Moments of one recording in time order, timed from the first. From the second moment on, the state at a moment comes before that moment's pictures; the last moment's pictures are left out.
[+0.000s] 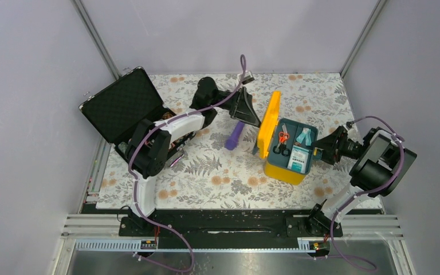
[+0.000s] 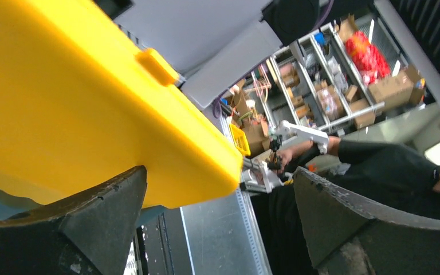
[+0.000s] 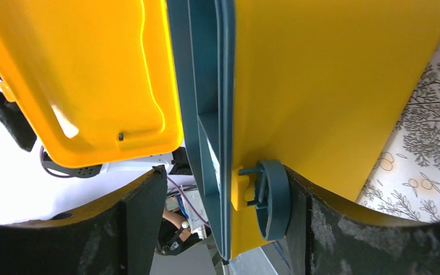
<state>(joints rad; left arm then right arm) -0.57 2.02 1.46 0.91 1.38 -1.36 -0.69 1.75 1.03 -1.23 -1.21 -0.47</state>
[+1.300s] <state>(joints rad) -0.75 2.11 1.81 -0.23 1.12 -0.44 -0.58 2.15 1.23 -1.63 -1.51 -1.04</state>
